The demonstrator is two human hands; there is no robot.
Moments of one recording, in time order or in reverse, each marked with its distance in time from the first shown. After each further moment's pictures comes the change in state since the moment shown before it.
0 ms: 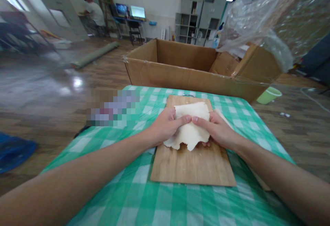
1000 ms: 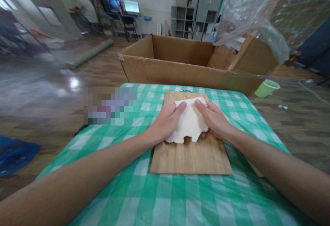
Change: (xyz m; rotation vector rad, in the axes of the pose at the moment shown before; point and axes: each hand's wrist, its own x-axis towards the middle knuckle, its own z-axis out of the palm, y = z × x) left_hand -0.003 0.005 0.013 0.251 0.105 0.068; right_hand 0.008 0.002 0.006 0.038 0.207 -0.045
